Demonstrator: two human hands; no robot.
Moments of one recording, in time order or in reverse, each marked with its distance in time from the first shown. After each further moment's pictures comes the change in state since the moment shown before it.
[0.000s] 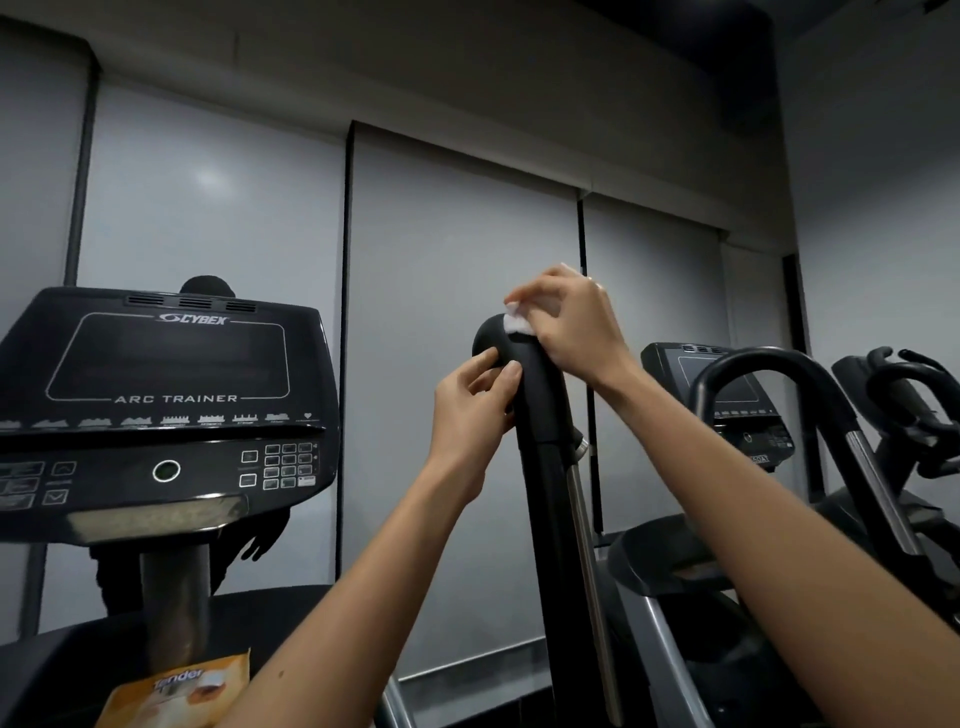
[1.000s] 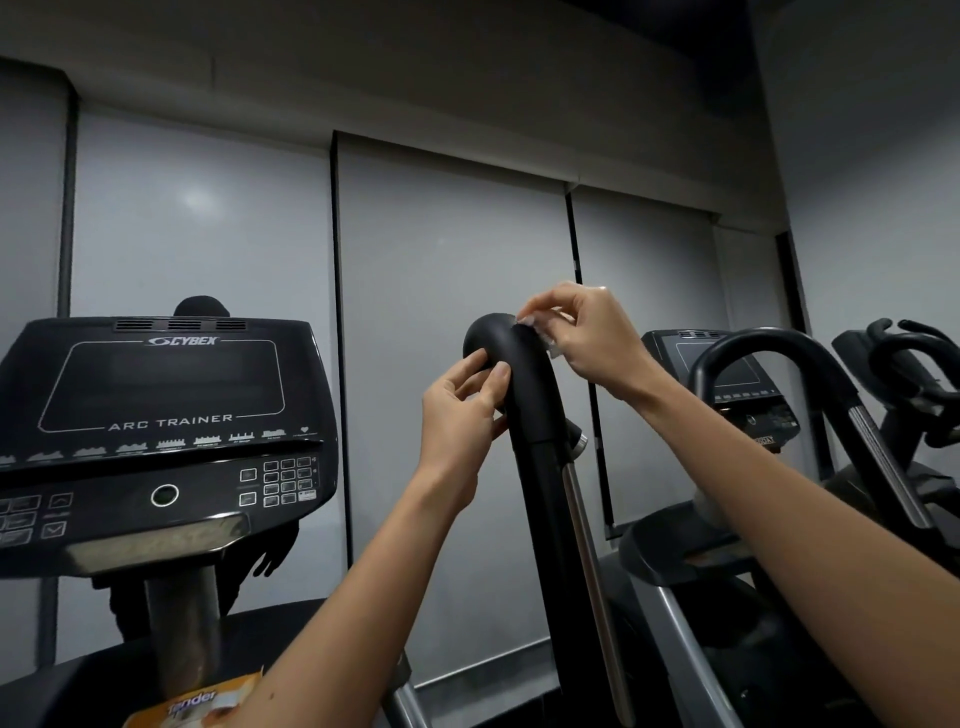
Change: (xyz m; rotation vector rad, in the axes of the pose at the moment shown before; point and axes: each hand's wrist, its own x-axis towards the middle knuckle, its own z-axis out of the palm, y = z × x) left_hand 0.004 -0.003 -0.003 -0.011 -0.013 0.003; right_hand -0.012 0.016 -0.015 0.127 -0.059 0.106
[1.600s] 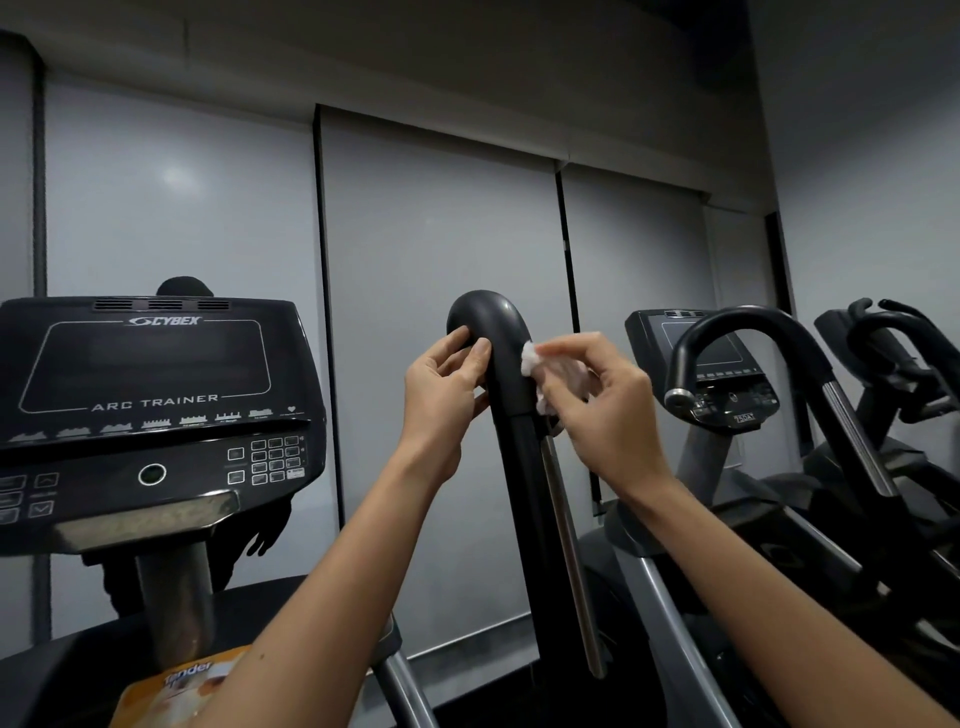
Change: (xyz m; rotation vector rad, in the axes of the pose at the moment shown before) left_hand 0.001 -0.002 0.001 -0.008 0.008 -0.014; right_hand -0.092 -0.007 0.007 0.170 0.245 -0.085
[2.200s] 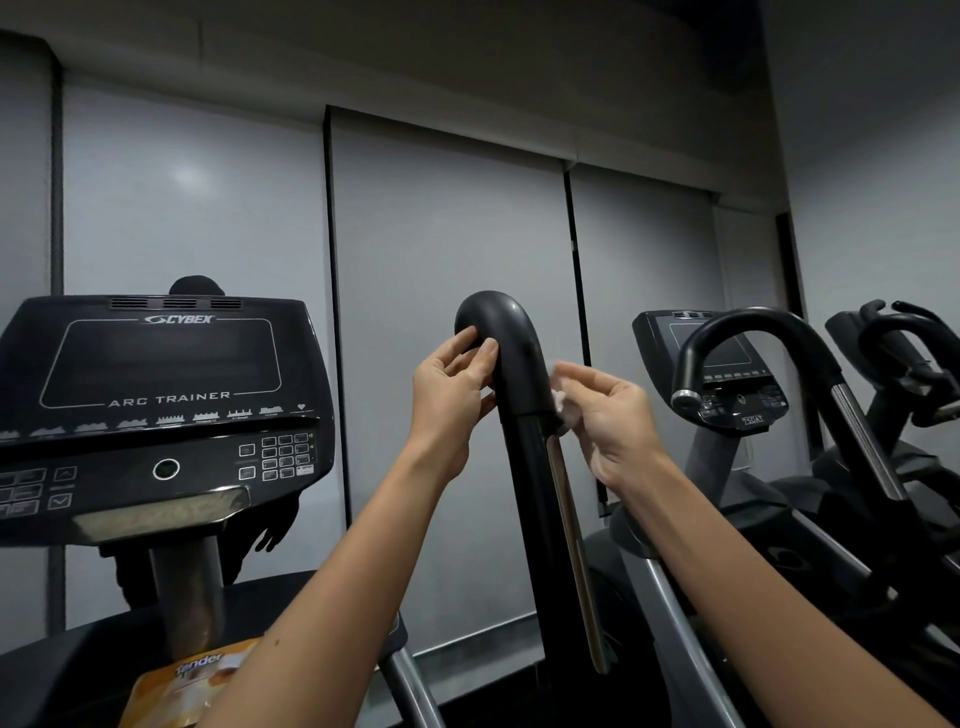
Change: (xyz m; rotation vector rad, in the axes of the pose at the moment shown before) left_hand 0.001 -0.001 -0.001 -0.019 0.002 -0.009; right_hand 0.007 0.001 0.010 0.631 0.197 0.824
